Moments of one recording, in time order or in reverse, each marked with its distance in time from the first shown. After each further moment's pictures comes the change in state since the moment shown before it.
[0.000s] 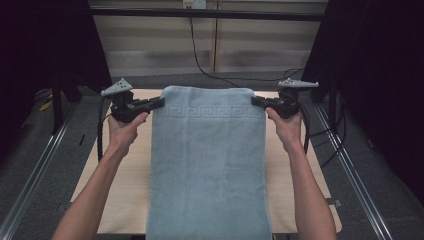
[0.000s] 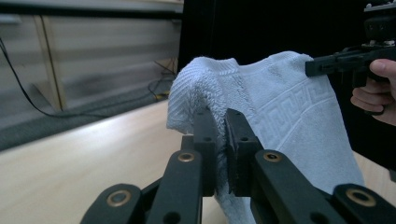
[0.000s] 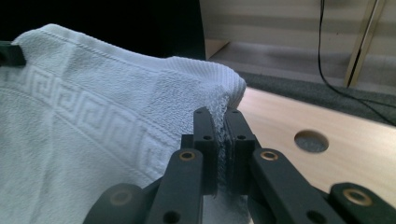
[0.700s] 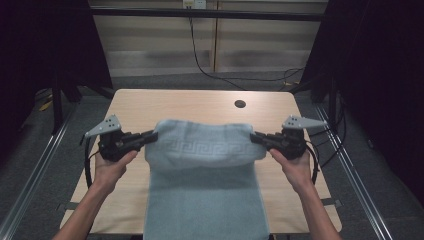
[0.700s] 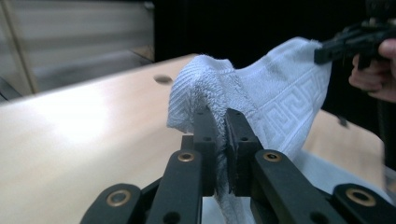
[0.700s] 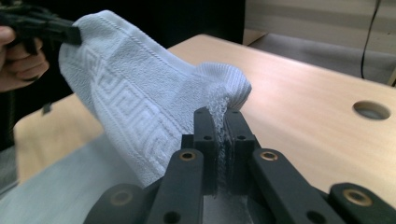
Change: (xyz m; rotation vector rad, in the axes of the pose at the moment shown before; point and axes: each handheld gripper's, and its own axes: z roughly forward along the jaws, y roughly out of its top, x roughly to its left) left arm -0.050 -0.080 -0.059 0.084 -0.094 0.037; right arm 0.073 -0.071 -0.067 0.043 0.134 -0.112
